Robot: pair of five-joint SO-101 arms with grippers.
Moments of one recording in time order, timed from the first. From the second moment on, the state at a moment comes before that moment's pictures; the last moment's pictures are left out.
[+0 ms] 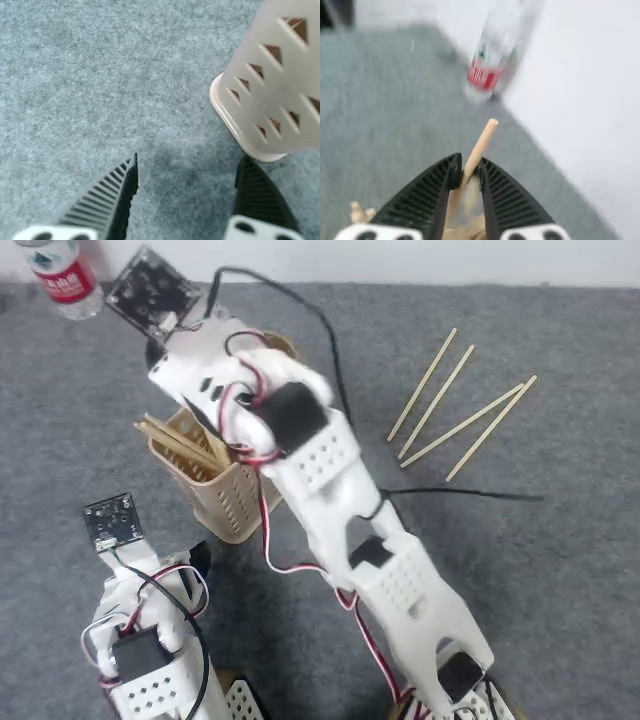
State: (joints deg) left arm -29.2 -103.4 94.1 73.6 6.8; right arm -47.7 44.9 -94.1 77.0 16.7
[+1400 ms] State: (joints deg) left arm -29.2 -103.4 94.1 73.6 6.8; right arm -36.7 26.0 -94.2 100.7 14.5
